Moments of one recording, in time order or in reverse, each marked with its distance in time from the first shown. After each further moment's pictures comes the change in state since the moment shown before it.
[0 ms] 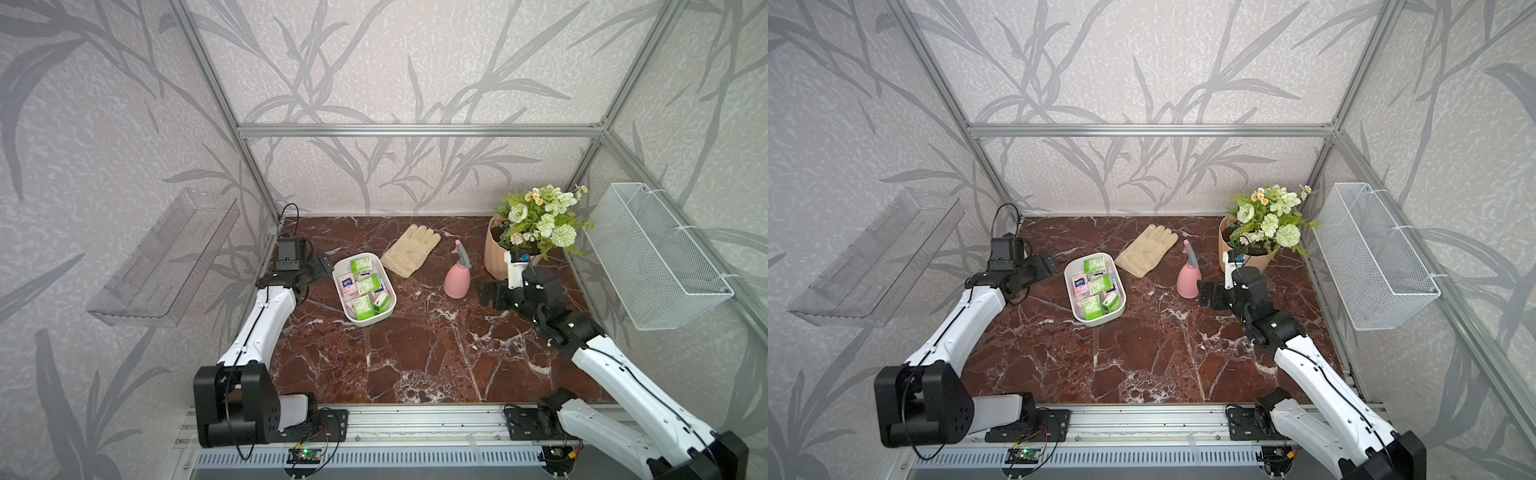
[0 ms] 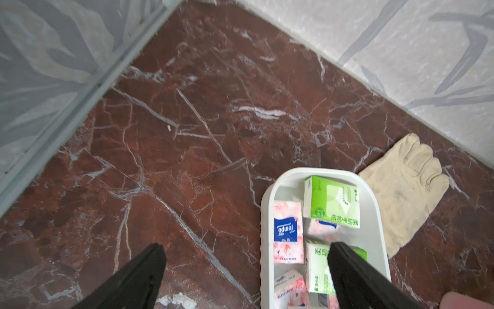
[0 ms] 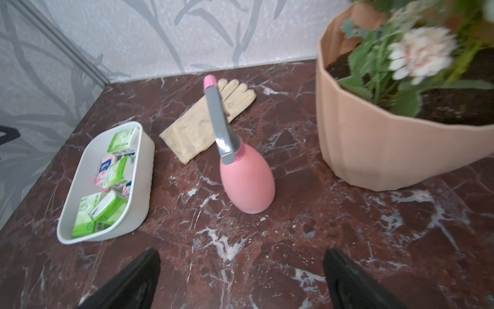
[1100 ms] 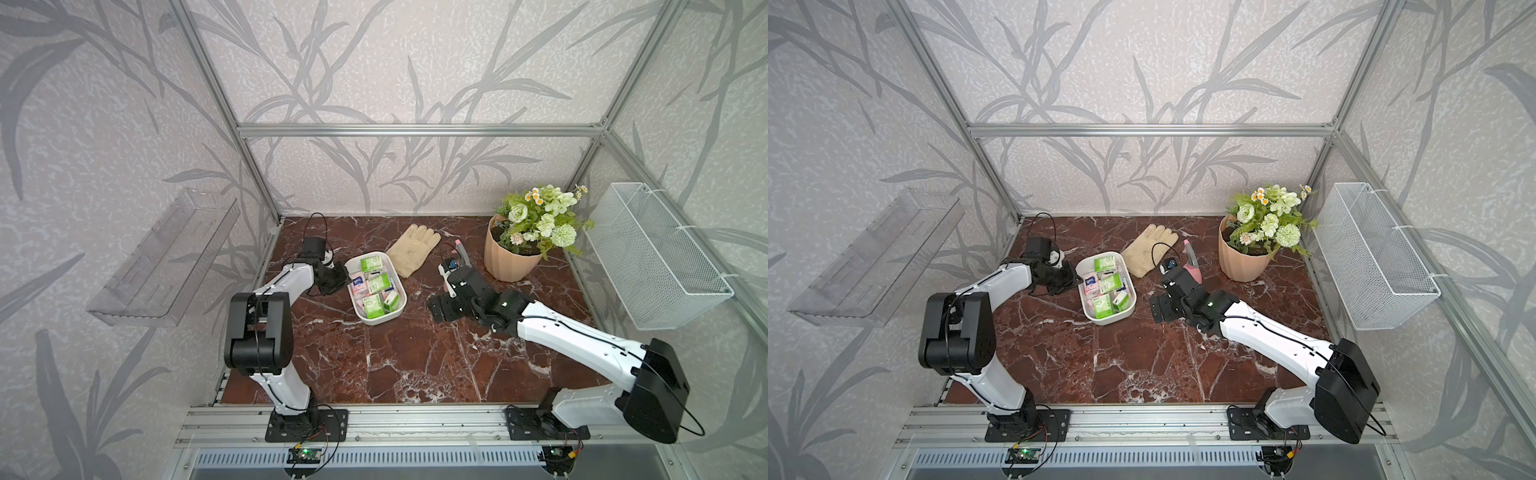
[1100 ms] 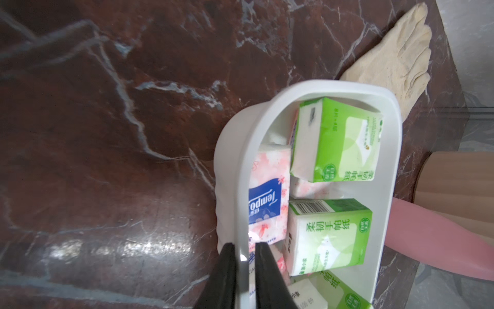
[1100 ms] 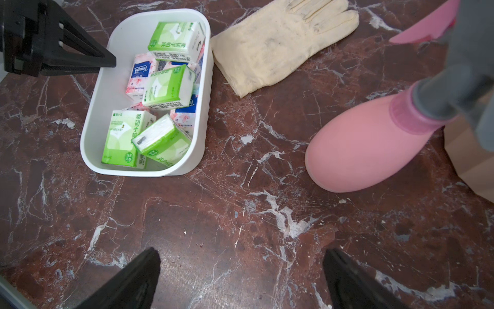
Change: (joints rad) left arm -0.092 0.365 0.066 0.029 0.417 -0.055; right arm 0.327 0.384 0.204 -0.078 0.114 0.021
